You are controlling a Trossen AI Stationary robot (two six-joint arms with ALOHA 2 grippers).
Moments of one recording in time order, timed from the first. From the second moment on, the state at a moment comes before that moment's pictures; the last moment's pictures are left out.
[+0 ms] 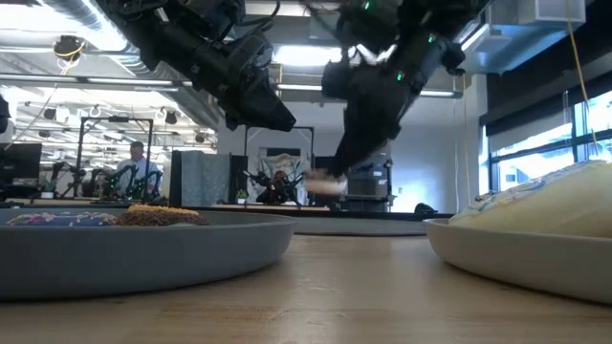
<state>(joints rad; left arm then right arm) 0.16 1.42 0.74 0.17 -0.03 -0.20 -0.01 1.75 1.07 -0.23 0.00 0.13</state>
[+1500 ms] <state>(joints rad) 0.13 1.67 0.78 0.42 0.03 -0.01 0.00 1.51 0.95 -0.45 0.14 0.21</state>
